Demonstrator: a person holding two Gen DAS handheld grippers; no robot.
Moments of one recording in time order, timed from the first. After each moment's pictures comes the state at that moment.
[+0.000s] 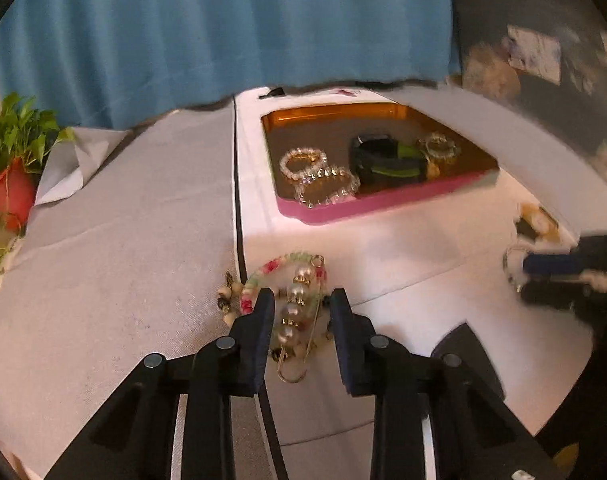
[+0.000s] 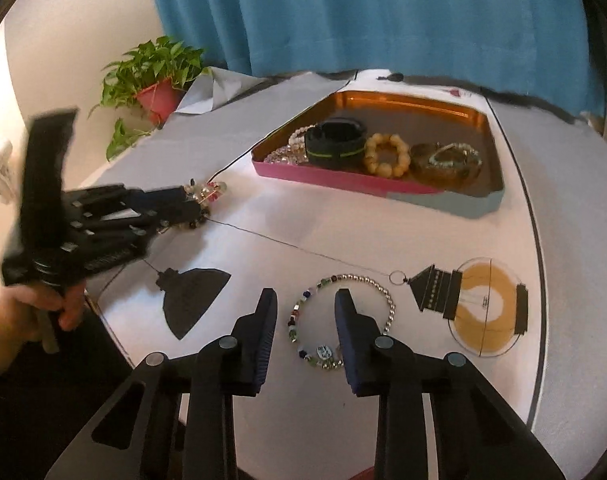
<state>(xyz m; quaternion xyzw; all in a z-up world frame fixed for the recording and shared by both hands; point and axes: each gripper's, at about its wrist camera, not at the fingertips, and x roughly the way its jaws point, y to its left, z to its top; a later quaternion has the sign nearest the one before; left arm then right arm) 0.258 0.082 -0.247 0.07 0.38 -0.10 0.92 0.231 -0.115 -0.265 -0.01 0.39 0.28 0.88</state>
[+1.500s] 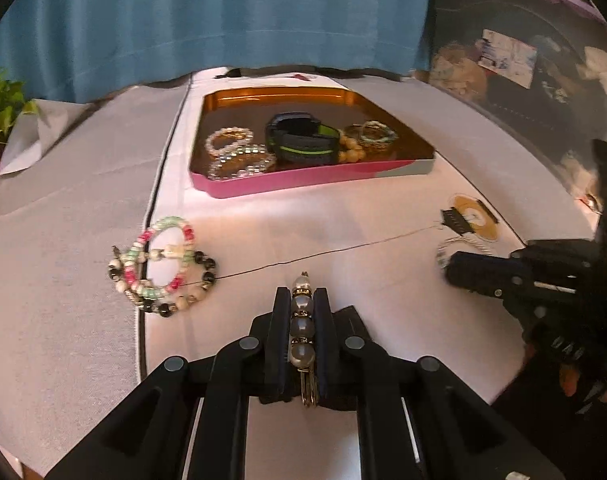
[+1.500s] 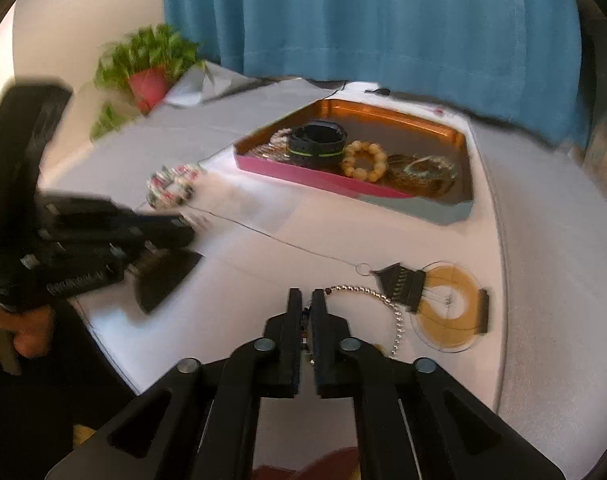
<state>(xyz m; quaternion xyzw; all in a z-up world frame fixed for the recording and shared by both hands) 0.236 0.038 -0.250 0.03 0.41 -0.16 0.90 0.220 -0.120 -0.262 -0.03 0.37 0.26 0.89</state>
